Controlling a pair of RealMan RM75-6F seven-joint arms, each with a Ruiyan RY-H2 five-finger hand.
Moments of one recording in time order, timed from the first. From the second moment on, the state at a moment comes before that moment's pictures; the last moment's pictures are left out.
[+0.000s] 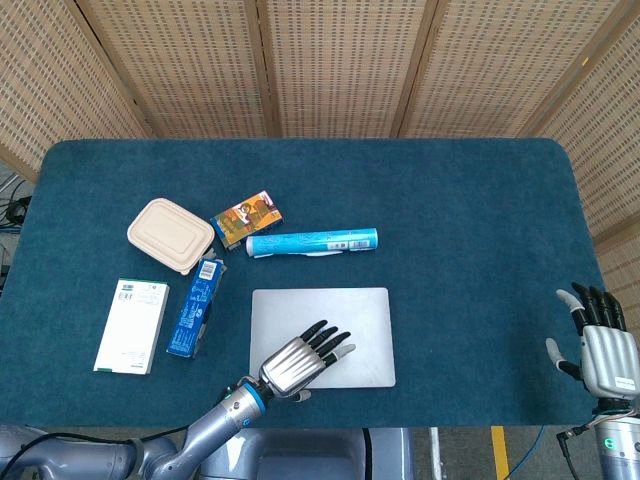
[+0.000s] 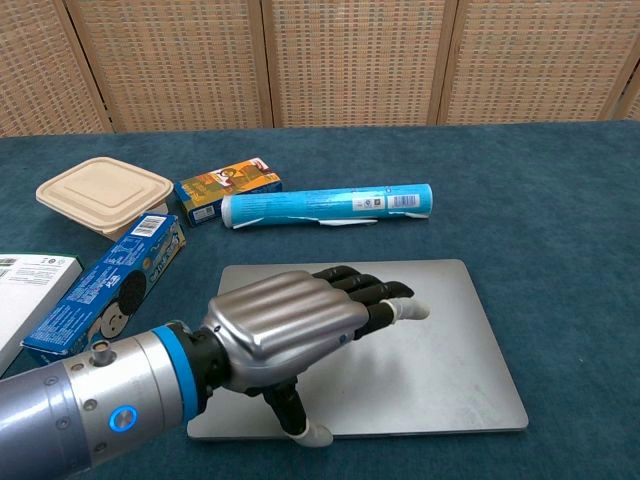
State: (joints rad) left arm -0.66 -1.83 -0.10 -1.63 1.35 0.84 0.70; right arm 0.08 -1.19 0.11 -1.57 -1.39 1.47 -0.02
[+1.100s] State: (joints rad) left arm -0.74 -1.99 -0.09 -1.48 1.26 0.89 0.80; right arm 0.06 -1.18 0.11 -1.55 -1.39 1.46 0.02
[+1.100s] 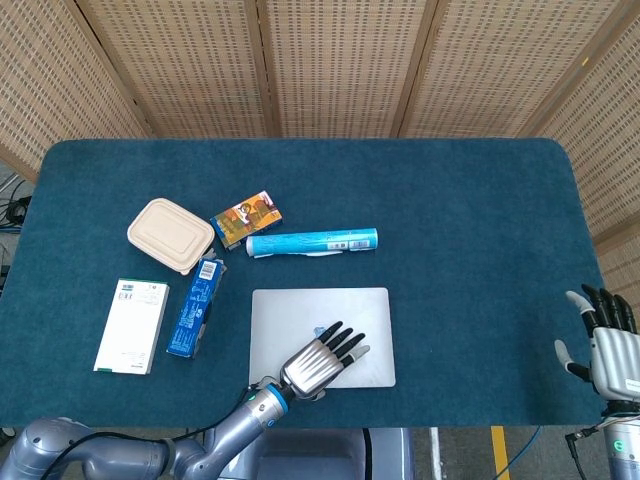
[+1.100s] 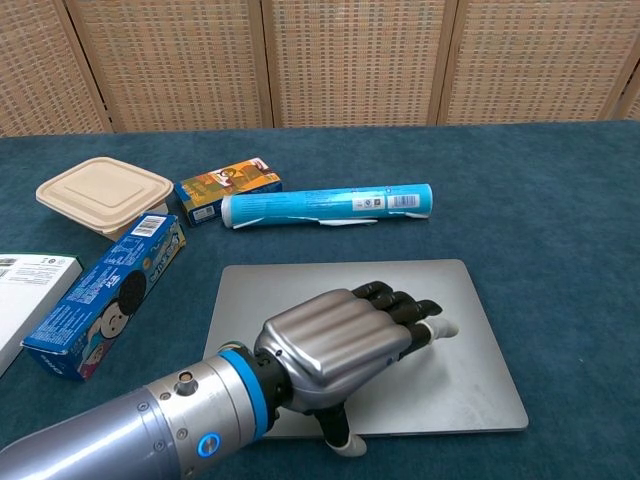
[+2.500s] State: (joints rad) left arm -0.80 -1.90 -0.07 -1.47 1.48 1.02 0.74; right arm 0.08 -1.15 0.08 -1.58 -1.48 1.44 0.07
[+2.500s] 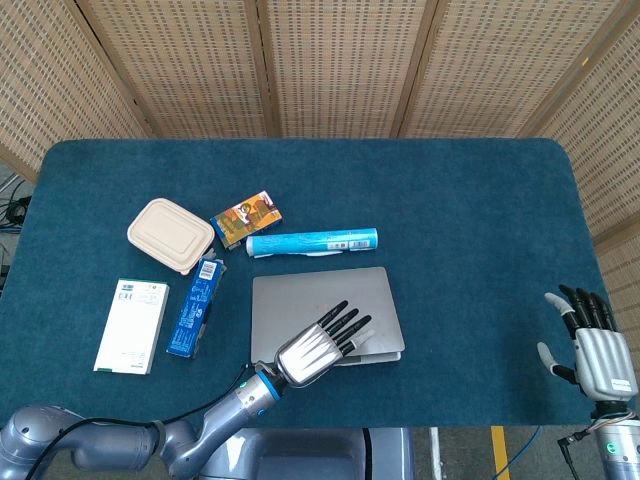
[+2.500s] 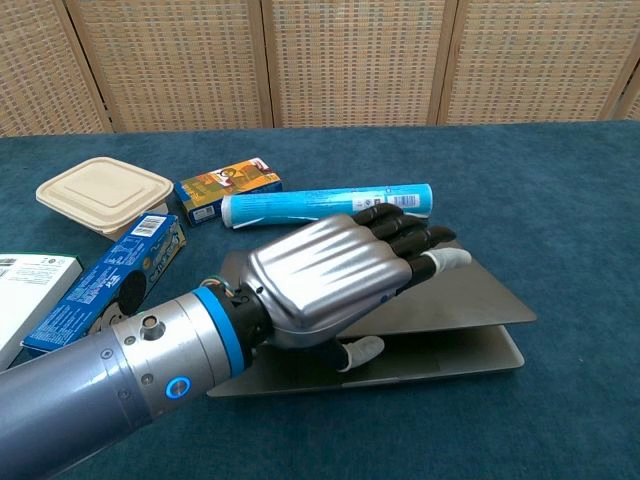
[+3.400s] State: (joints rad) left arm -0.83 -1.84 -0.17 -1.51 1.45 1.05 0.74; right arm 0.24 -1.13 -0.01 -1.67 -1.64 1.20 0.15
